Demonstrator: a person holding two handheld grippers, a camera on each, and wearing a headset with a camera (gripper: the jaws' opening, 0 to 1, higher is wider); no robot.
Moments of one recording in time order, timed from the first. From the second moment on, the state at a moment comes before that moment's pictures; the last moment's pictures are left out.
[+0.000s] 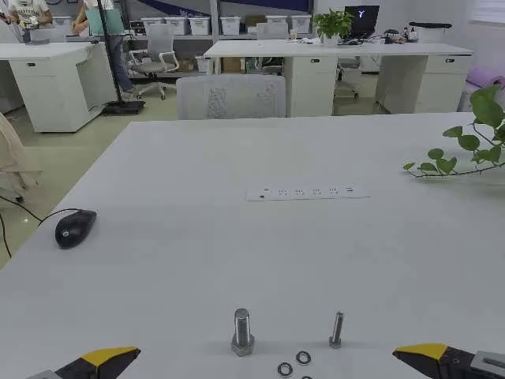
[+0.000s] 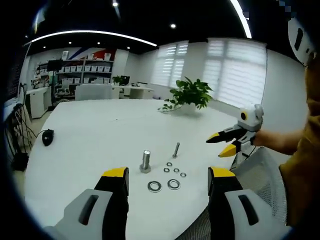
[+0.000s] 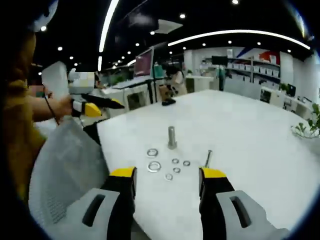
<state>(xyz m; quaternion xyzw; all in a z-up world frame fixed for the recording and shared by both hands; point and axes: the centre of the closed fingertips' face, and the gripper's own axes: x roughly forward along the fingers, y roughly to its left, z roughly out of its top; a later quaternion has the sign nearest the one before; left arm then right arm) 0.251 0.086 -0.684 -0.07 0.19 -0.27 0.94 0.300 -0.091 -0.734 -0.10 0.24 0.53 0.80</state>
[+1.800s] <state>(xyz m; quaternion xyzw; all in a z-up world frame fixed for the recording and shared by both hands) 0.254 0.080 -0.686 -0.07 0.20 -0.28 0.94 0.300 -0.101 -0.744 -0.12 0.26 0.53 0.80</state>
